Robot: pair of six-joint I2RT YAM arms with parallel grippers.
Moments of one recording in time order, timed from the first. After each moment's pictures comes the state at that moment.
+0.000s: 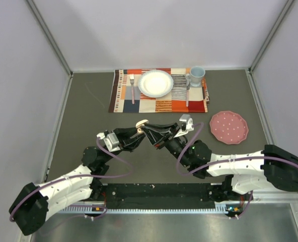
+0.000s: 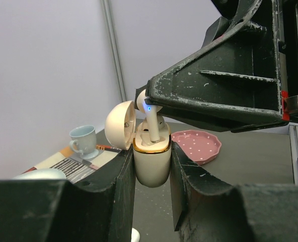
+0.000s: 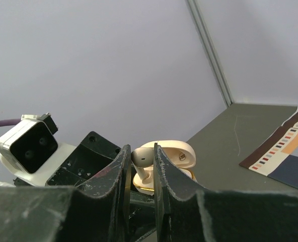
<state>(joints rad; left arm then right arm) -0.73 0.80 0.18 1.15 0.35 -0.05 1.28 1.27 0.57 1.20 0.40 0.30</state>
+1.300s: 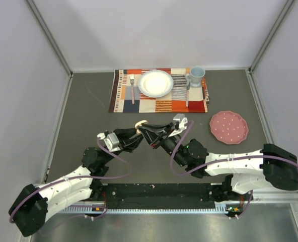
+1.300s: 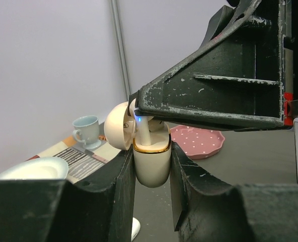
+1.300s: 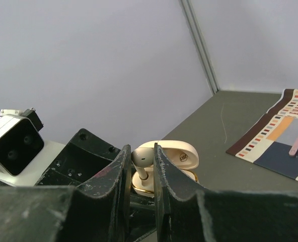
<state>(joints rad) -0.73 0.78 0.16 1.12 0.32 -0.05 1.30 1.29 0.62 1.09 0.45 0.28</state>
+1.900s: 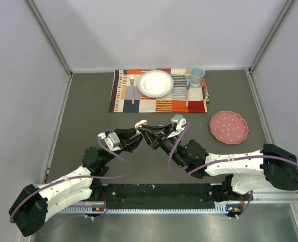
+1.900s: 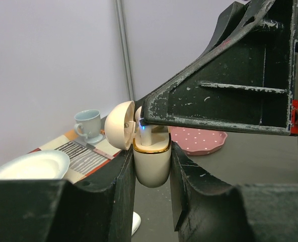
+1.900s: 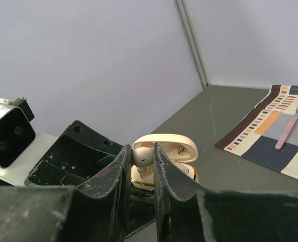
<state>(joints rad) -0.73 0.77 0.15 1.10 0.30 -0.05 1.31 1.29 0.63 1.05 0.48 0.24</state>
